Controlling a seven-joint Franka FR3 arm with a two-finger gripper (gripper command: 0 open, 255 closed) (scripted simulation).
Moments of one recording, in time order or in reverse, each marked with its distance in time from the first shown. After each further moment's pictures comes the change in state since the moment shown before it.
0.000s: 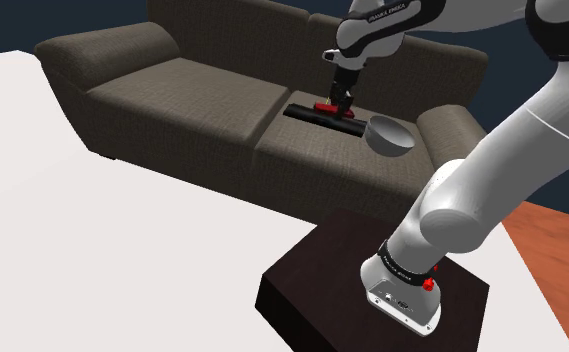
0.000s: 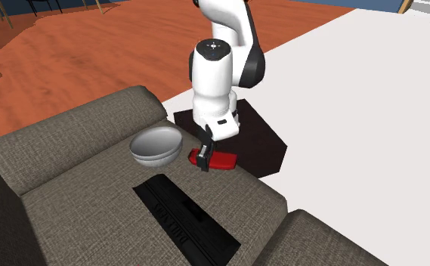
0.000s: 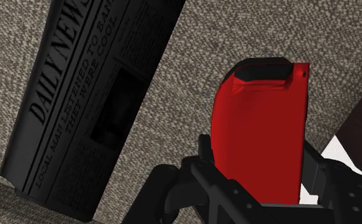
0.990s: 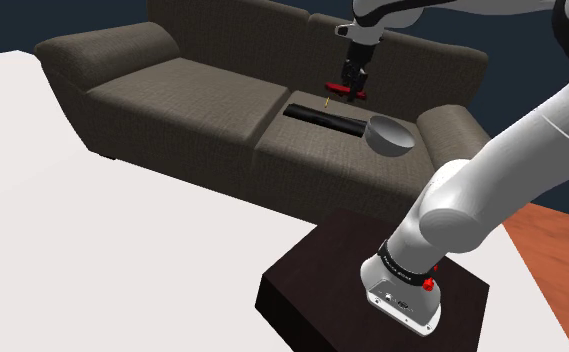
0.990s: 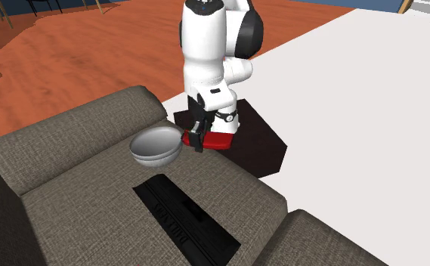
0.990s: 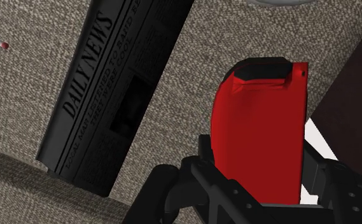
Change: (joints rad) arm -0.013 -0.084 0.013 0.117 -0.030 -0.191 -0.011
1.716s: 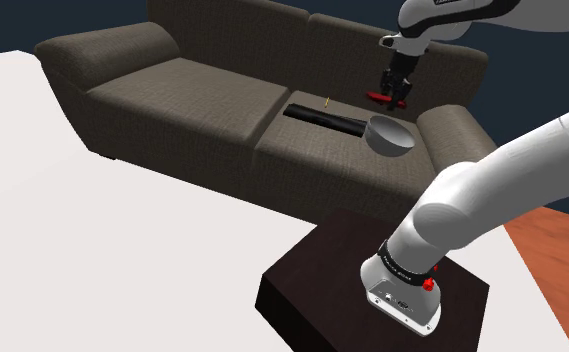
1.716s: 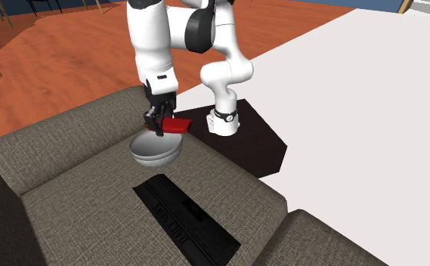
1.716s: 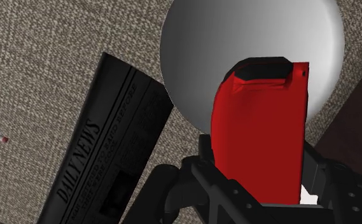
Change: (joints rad) arm -0.125 -0.144 -0.128 -0.089 -0.122 -0.007 -0.189
